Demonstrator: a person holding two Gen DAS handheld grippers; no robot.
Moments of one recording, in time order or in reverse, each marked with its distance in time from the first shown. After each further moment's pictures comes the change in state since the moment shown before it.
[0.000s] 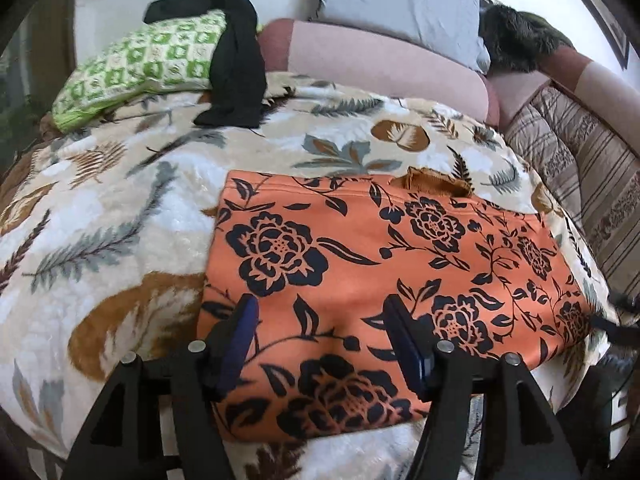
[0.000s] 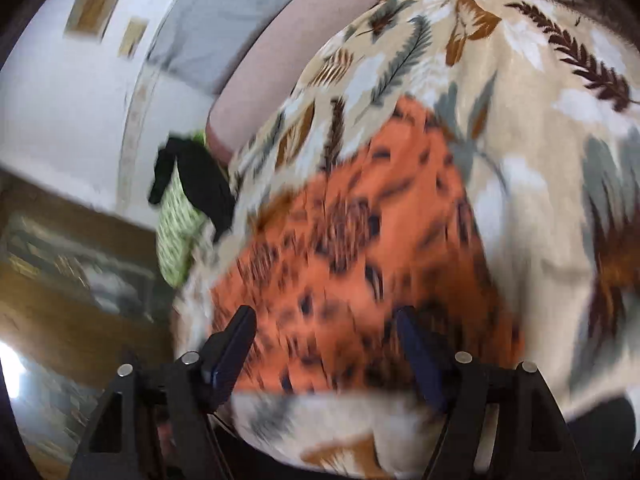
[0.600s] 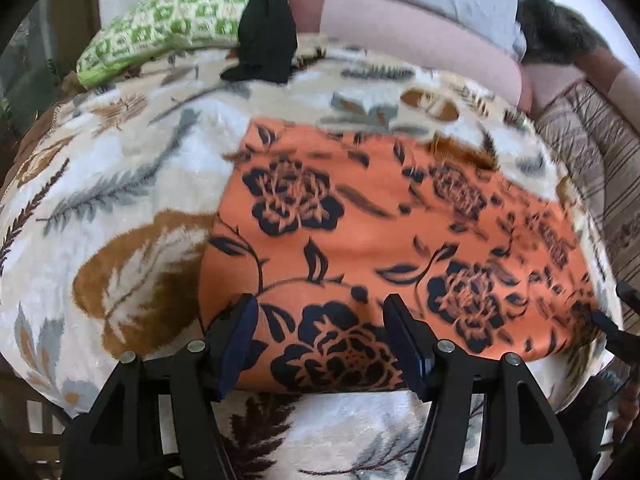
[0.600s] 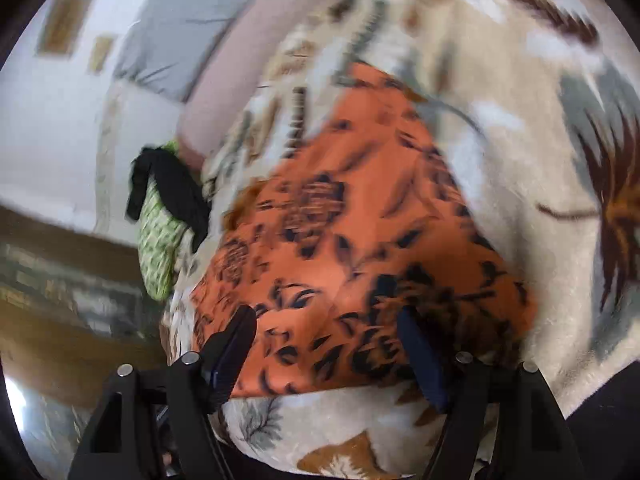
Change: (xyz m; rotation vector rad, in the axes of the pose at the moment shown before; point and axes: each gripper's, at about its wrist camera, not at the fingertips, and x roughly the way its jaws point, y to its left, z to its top) left arm 0.002 -0.004 -0.012 -0.087 0.104 0.077; right arm 0.012 -0.001 -0.003 0.067 -0.018 0.049
